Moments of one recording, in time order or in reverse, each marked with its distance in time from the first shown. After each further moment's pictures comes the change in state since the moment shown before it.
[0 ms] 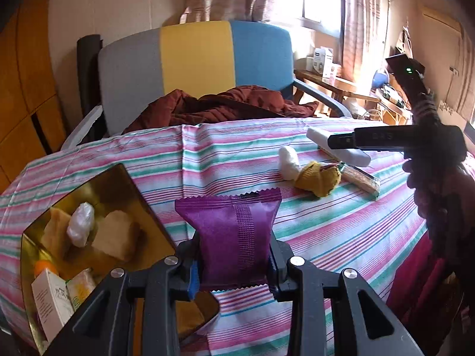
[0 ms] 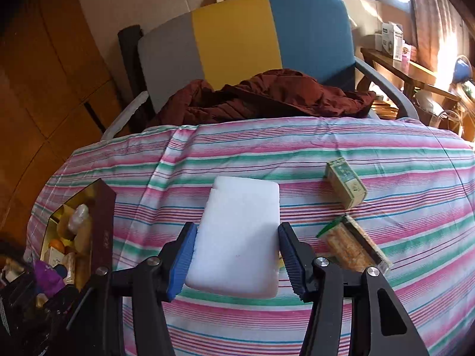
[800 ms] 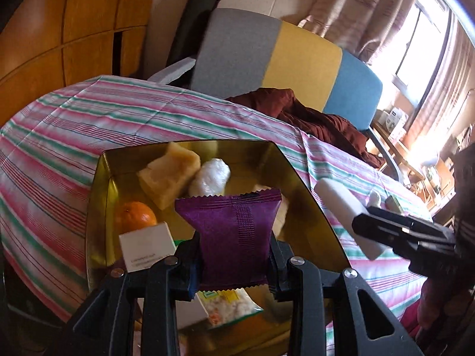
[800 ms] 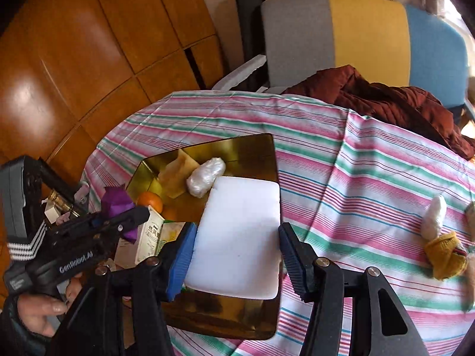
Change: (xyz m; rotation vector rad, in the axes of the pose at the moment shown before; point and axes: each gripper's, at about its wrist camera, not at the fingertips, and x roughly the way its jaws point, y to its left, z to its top) left arm -0.033 0.204 -0.043 -0.461 0.025 0.090; right arm 0.034 0.230 -0.039 -0.296 0.111 0.299
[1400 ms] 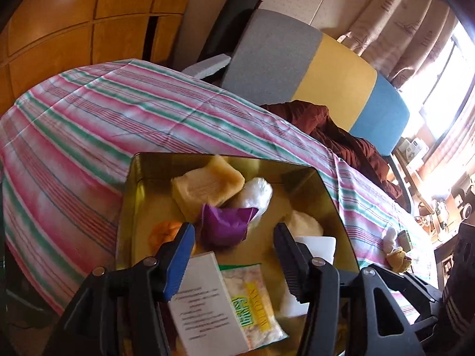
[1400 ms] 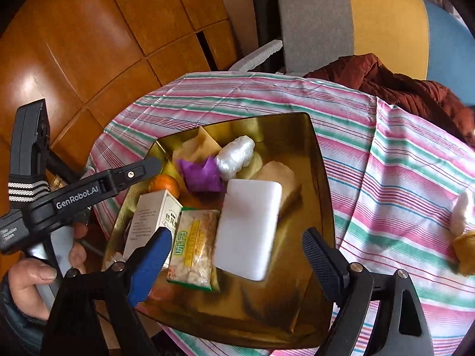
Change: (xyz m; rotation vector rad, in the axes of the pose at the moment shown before) left arm 0.009 0.045 0.018 -0.143 0.000 0.060; right arm 0.031 0.032 -0.012 -0.023 0.057 0.028
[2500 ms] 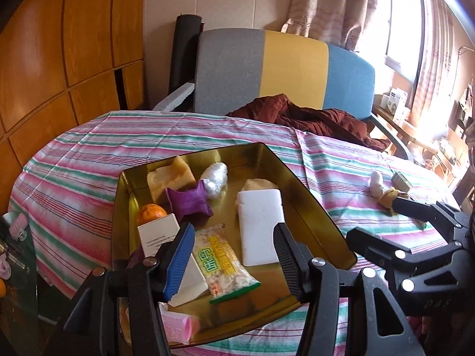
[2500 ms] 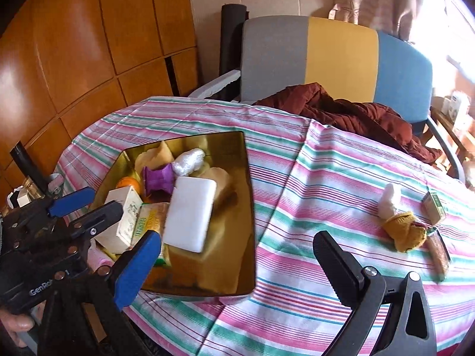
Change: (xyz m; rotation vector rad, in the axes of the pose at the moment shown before) left arm -0.058 -0.082 -0.069 0.322 -0.107 0.051; right arm -0.069 -0.018 -0.041 -0.002 -0.145 -0.246
